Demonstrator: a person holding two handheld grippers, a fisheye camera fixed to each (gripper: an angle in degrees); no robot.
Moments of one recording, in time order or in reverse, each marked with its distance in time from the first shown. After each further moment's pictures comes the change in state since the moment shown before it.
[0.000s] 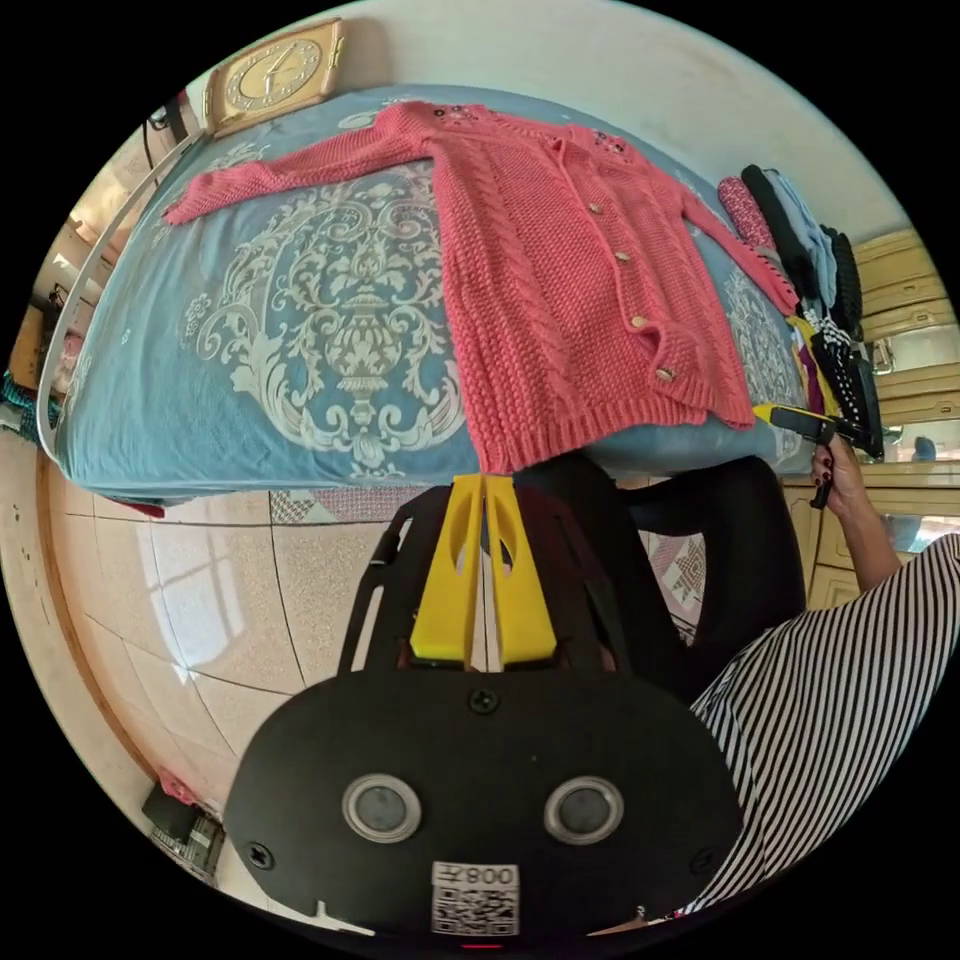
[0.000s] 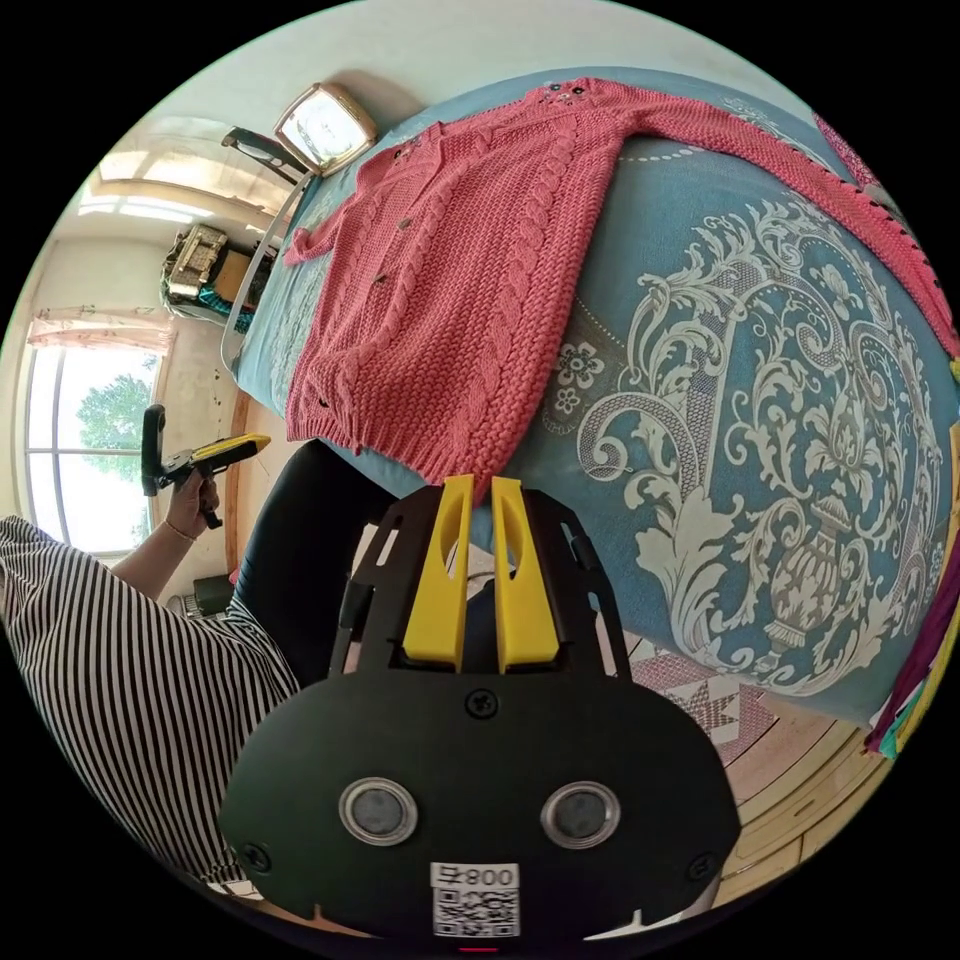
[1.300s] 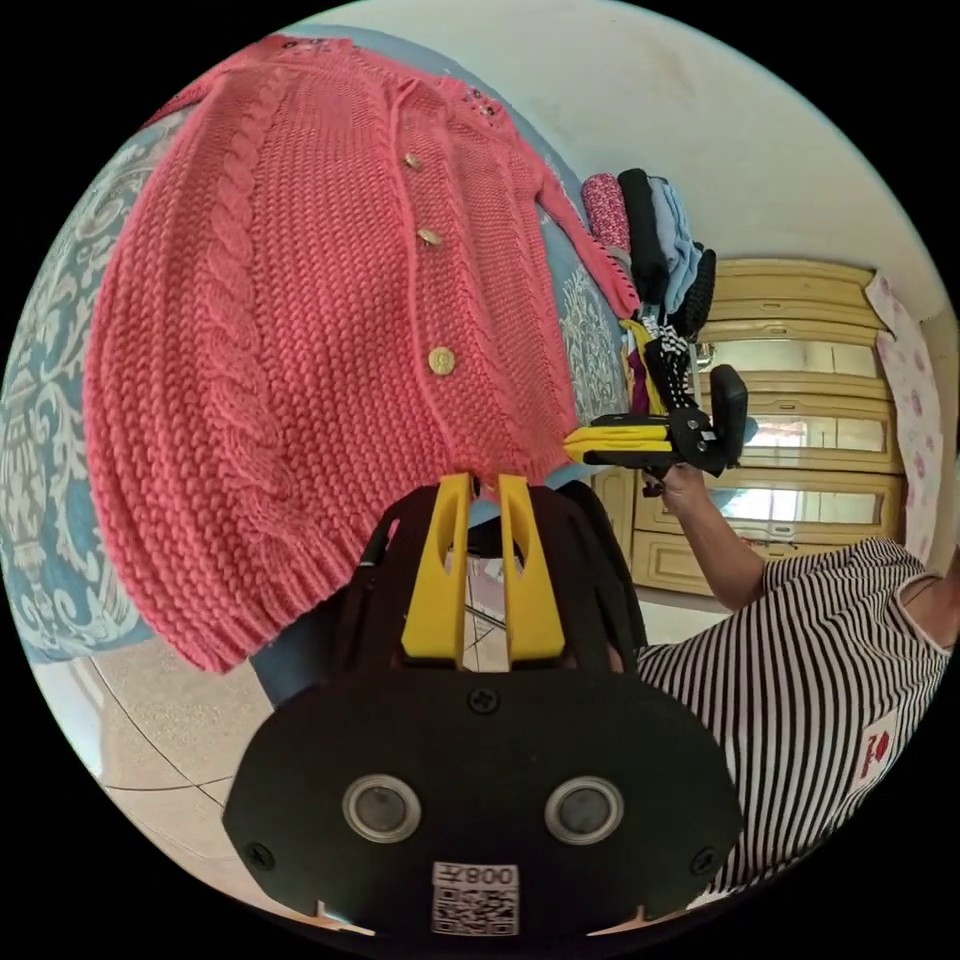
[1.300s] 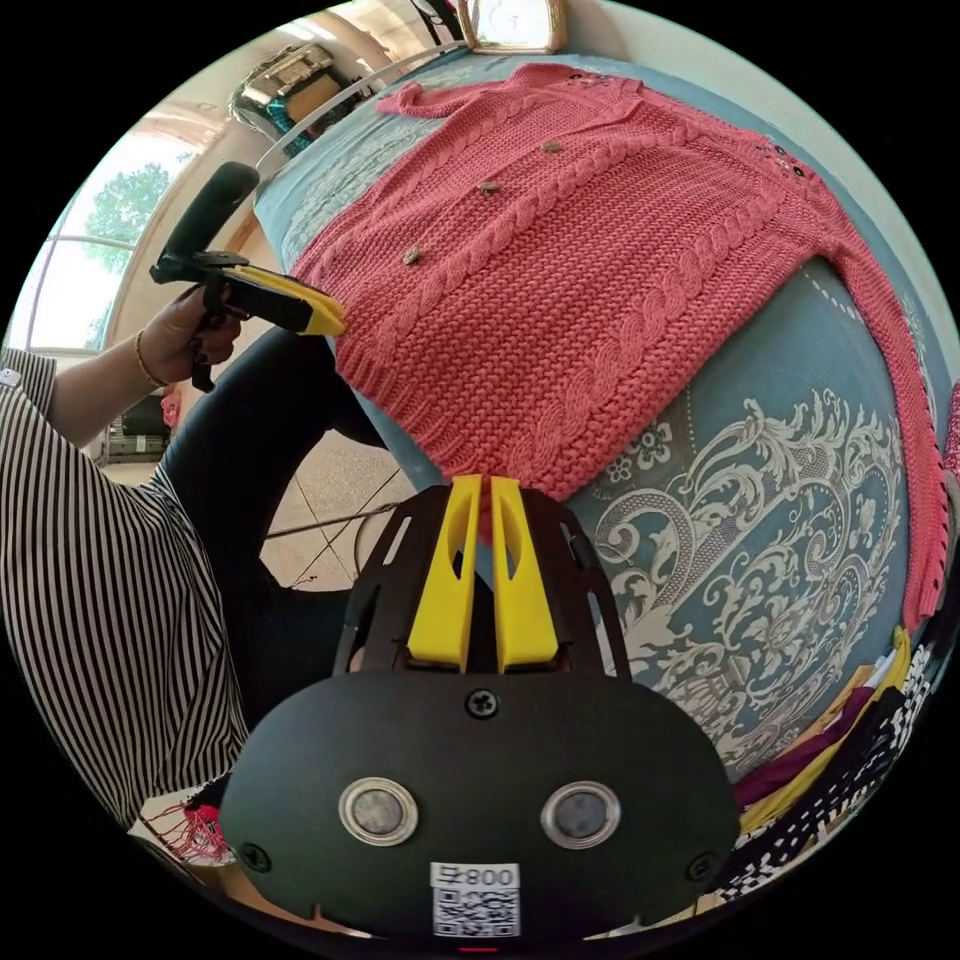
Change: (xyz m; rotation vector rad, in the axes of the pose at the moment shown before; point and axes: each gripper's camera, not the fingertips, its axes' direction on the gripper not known) left arm -0.007 -0.146 0.049 -0.076 0.593 0.086; right arm -0.083 -0.095 0.009 -0.237 0.225 -0.439
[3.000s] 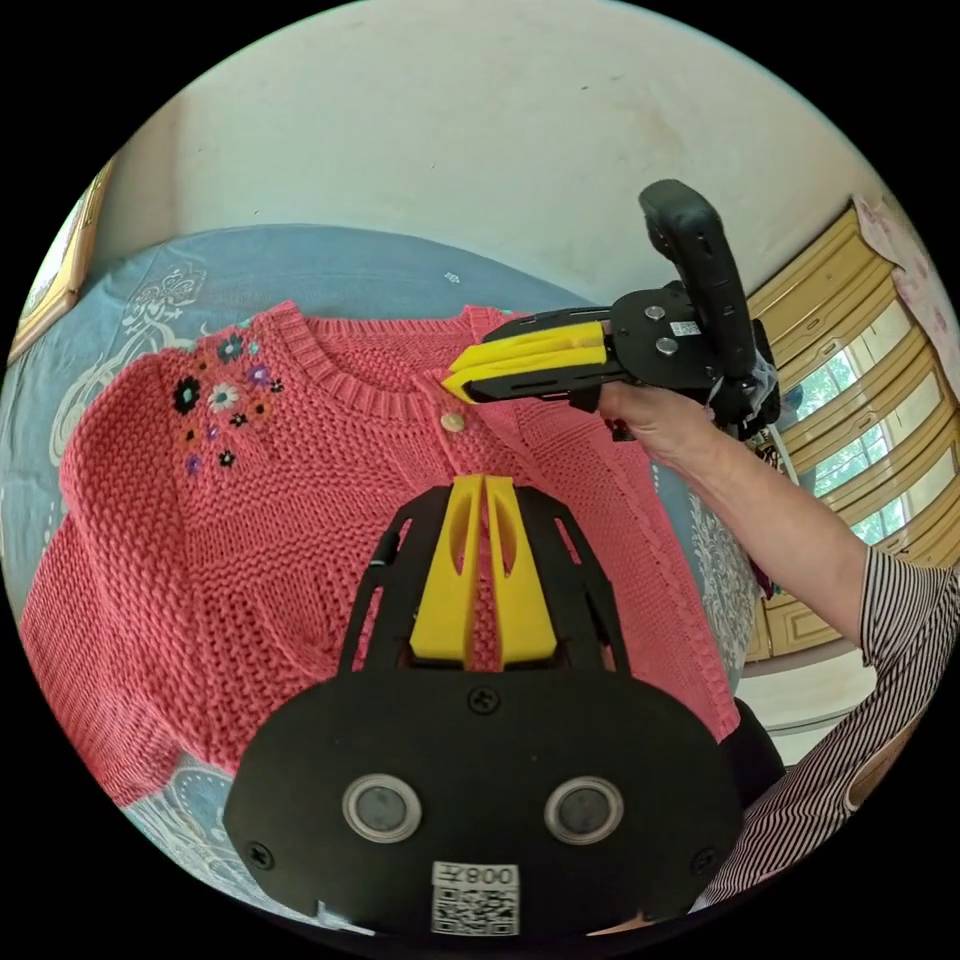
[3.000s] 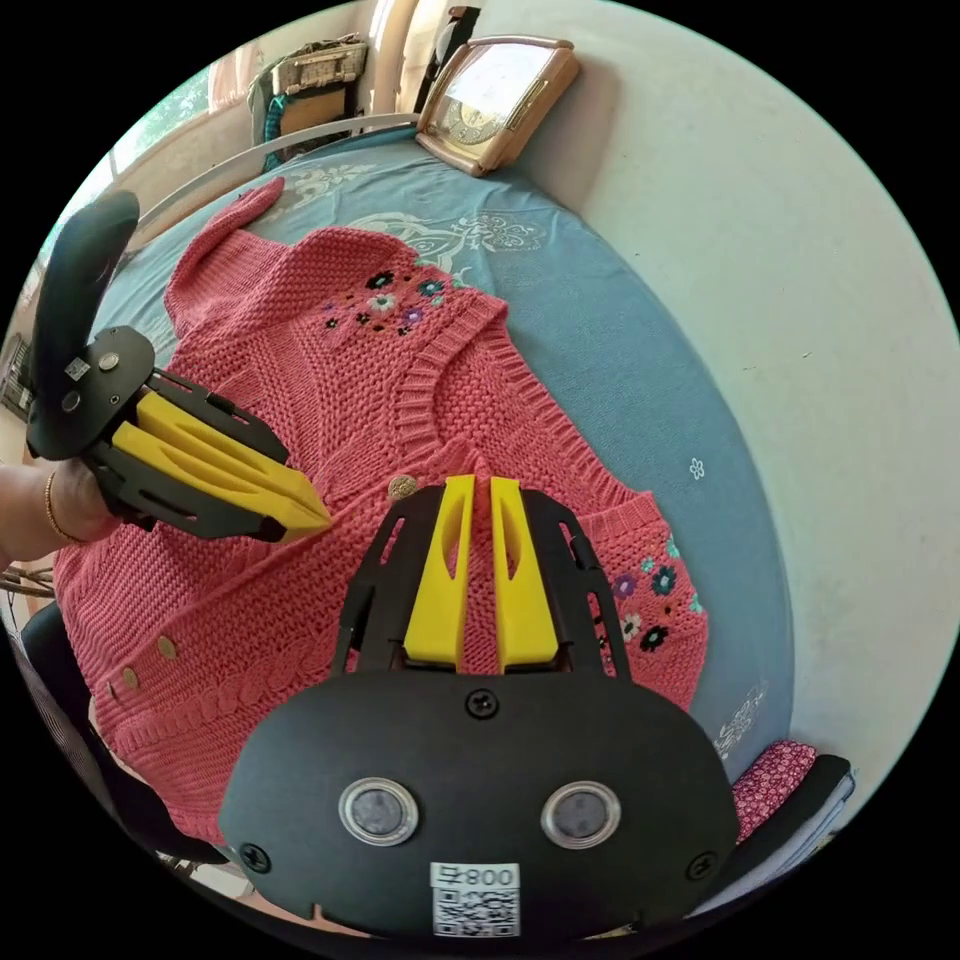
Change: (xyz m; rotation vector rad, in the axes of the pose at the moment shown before) left arm 0.093 -0.341 -0.145 0.308 -0.264 0.302; right arm 0.096 -0.404 -0.103 0.274 0.440 -0.228
